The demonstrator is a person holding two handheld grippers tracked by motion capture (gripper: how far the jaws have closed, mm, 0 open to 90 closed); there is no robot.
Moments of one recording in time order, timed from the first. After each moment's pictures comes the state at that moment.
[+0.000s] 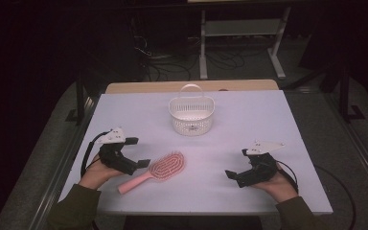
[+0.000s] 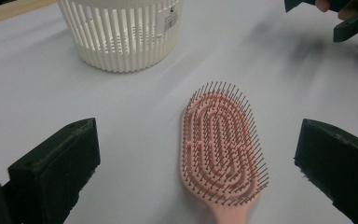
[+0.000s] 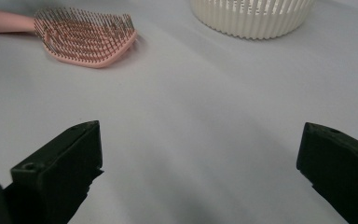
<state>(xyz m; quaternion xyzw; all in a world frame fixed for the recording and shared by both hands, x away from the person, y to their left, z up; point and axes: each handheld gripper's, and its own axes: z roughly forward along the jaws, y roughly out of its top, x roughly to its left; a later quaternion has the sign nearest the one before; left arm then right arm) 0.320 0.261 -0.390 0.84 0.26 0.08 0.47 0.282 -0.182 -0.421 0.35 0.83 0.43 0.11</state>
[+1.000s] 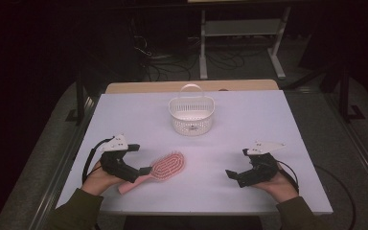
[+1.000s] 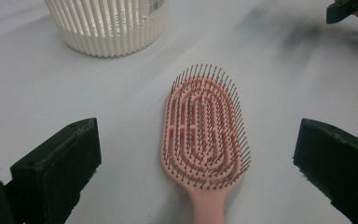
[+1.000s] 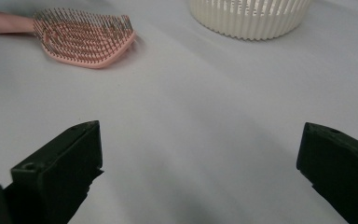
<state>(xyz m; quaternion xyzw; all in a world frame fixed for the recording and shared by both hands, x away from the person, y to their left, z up) 0.303 0.256 -0.398 0.85 0.26 0.08 0.45 0.281 -0.183 -0.420 0.35 0.82 0.43 0.12</state>
